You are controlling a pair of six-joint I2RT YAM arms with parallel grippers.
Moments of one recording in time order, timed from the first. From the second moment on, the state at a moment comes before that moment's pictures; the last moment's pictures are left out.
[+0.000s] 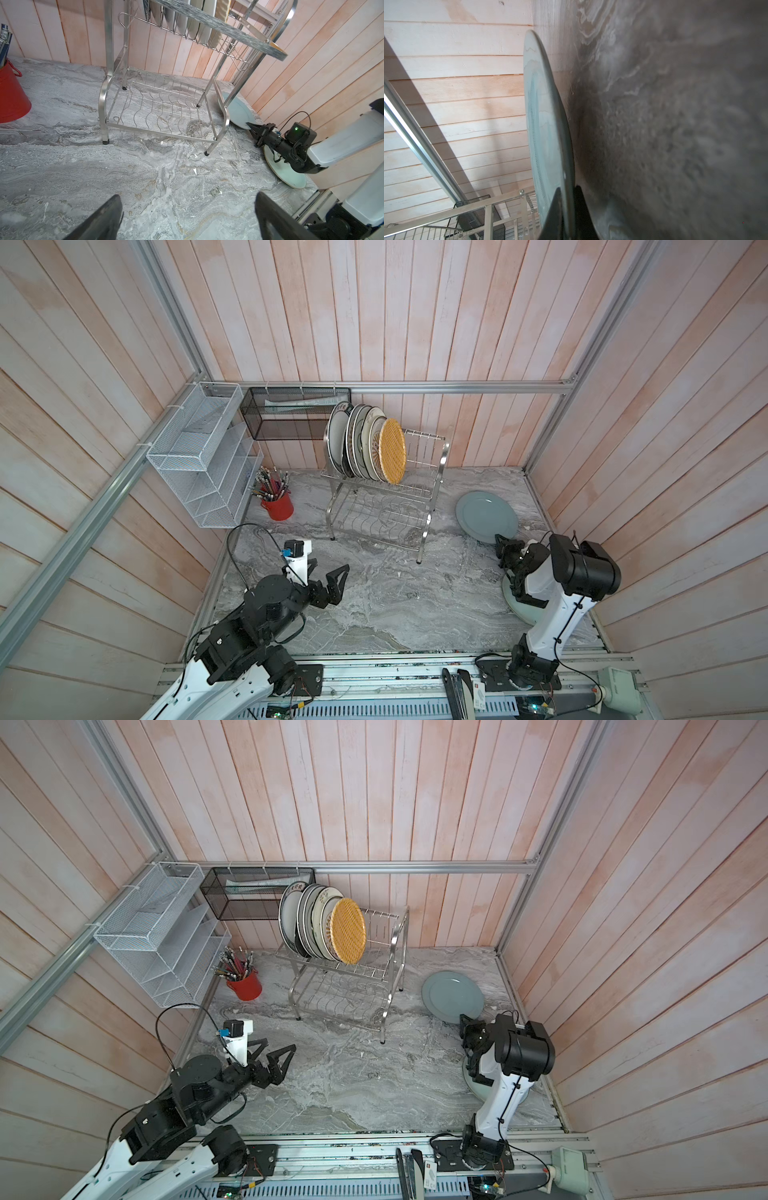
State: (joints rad) left arm -0.76 0.44 0.70 -0.59 -0.19 -0.44; right arm -0.25 1.93 0.35 1.28 -0.43 1.47
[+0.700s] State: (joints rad) left arm -0.76 0.43 0.69 -0.59 -0.19 -0.46; right arm -0.25 1.04 0.16 0.81 -0.50 1.37
